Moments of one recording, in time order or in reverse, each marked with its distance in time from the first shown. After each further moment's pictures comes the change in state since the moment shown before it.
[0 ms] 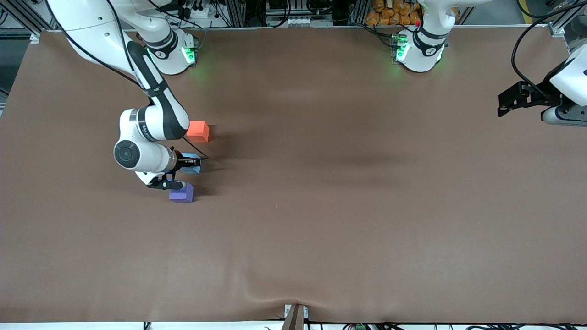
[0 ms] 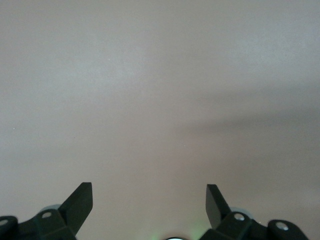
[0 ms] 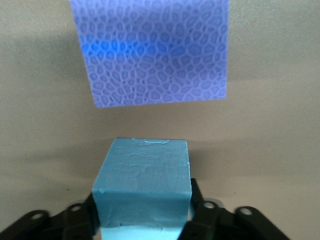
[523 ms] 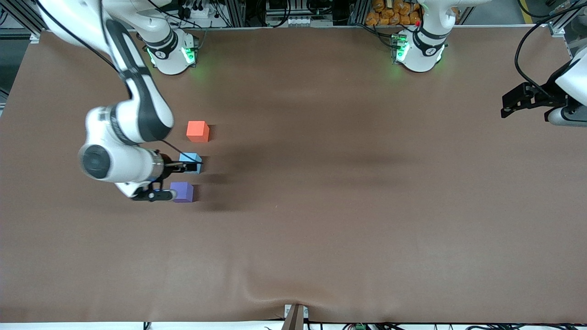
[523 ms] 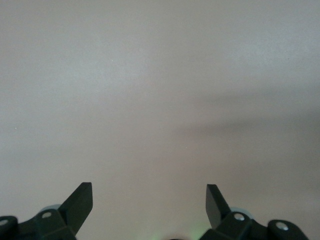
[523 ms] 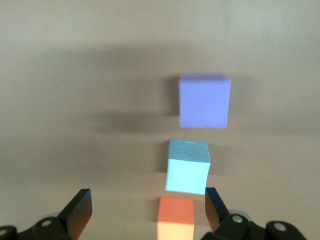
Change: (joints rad) left arm 0.012 0.001 0.001 0.000 0.000 0.009 0.000; right arm 0.001 -0.050 0.001 0.453 0.000 -0.439 -0.001
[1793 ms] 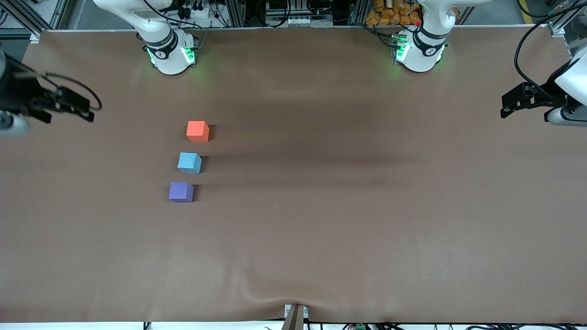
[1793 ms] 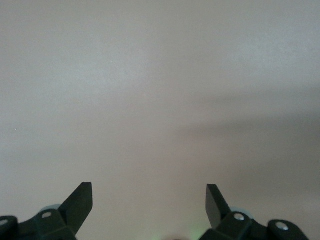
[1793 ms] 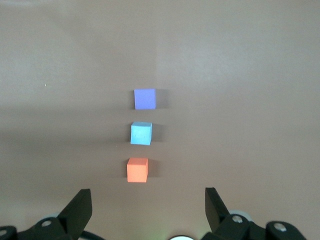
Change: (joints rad) left arm 0.000 0.000 -0.003 0.002 0.000 0.002 0.000; right arm -0.183 -0.270 0.068 0.393 -0.147 -0.519 -0.023
